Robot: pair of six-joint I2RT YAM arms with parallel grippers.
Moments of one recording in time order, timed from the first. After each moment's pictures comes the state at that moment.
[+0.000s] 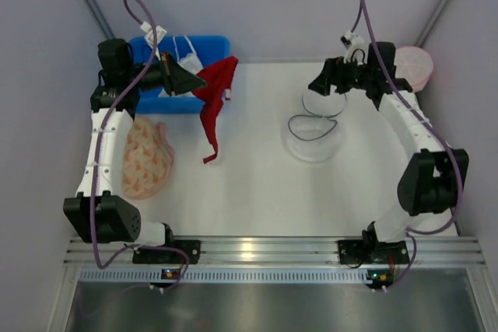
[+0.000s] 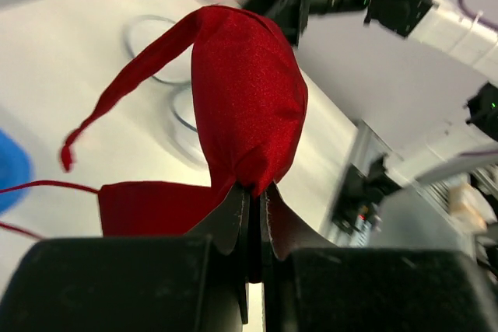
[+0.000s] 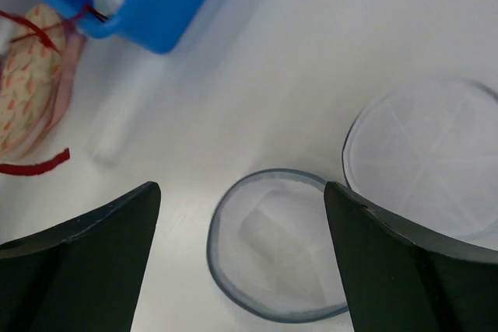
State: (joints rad) left arm 0.09 1.44 1.56 -0.40 1.18 -0.30; right arm 0.10 1.70 1.42 -0.31 -0.63 0.11
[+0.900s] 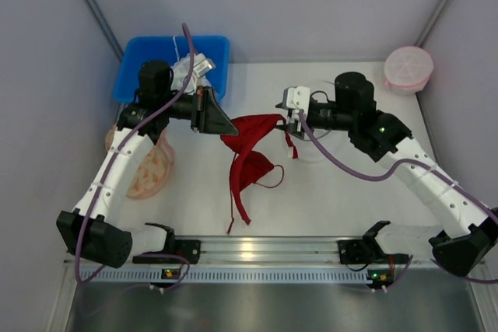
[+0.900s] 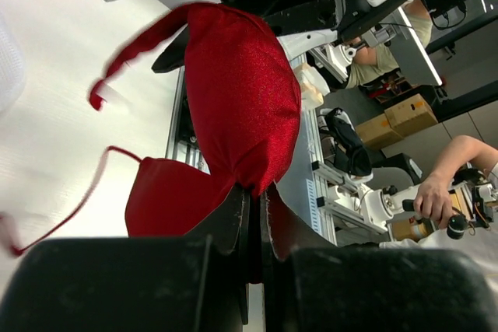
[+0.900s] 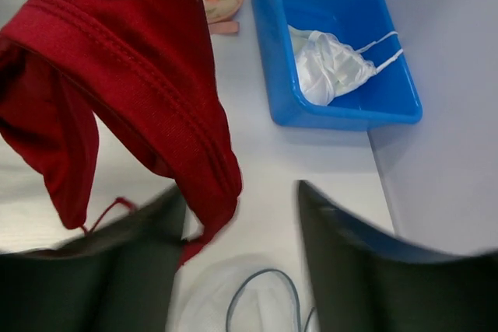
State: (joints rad) left arm -0.25 1.27 1.32 -0.41 1.42 -0.44; right arm 0.64 1.19 1.31 -0.43 -0.61 -0.67
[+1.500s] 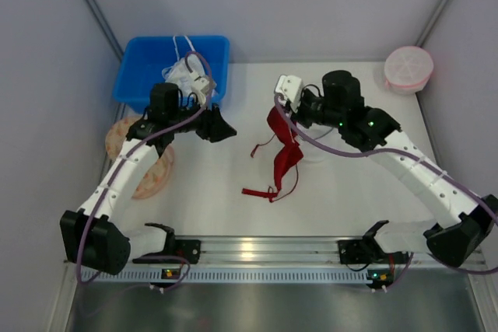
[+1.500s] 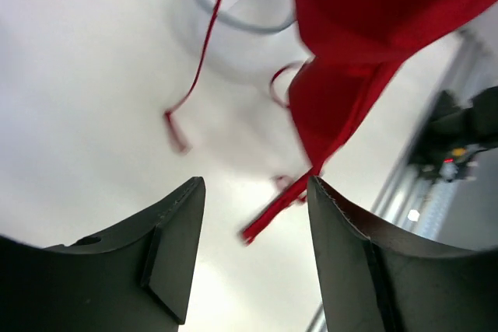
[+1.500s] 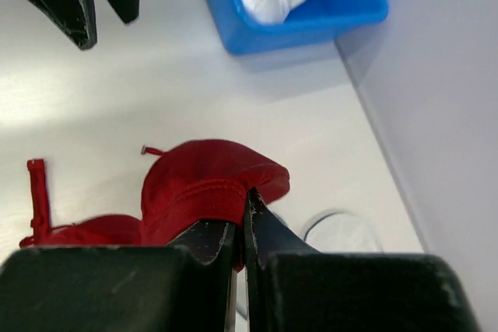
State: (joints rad) left arm -0.26 1.20 1.11 -0.41 0.81 -0.12; right arm 0.68 1.25 1.37 -0.47 -0.30 -0.59
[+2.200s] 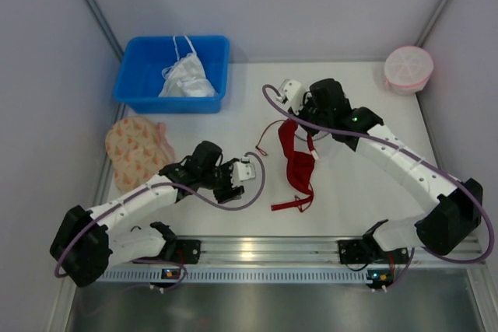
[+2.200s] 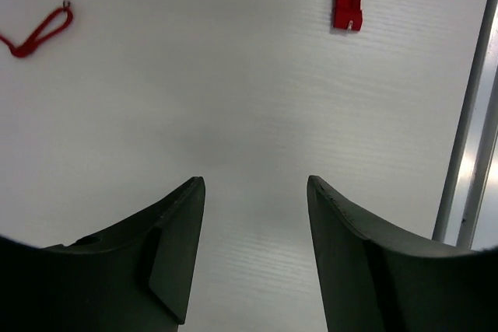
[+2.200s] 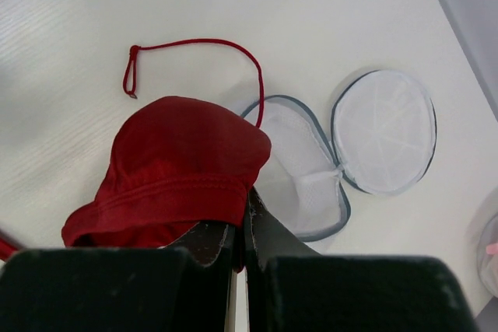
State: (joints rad) left arm -0.64 1.10 0.60 -0.38 0.48 0.57; right arm 0.62 1.36 1.25 -0.56 -0.02 -0.45
